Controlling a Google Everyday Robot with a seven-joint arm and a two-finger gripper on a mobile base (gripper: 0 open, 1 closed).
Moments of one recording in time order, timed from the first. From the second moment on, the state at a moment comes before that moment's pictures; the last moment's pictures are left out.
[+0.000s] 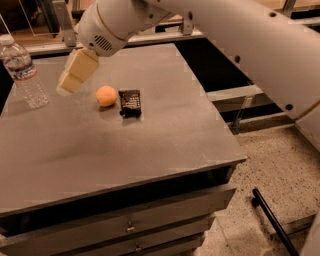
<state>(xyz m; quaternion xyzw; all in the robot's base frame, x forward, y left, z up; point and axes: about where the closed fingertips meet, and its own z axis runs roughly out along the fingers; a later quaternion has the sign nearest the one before) 0.575 0.183 0.987 -0.67 0.59 0.22 0.39</state>
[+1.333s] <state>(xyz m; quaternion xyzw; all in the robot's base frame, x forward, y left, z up) 0.618 0.357 0.948 -0.64 0.56 0.30 0.42</state>
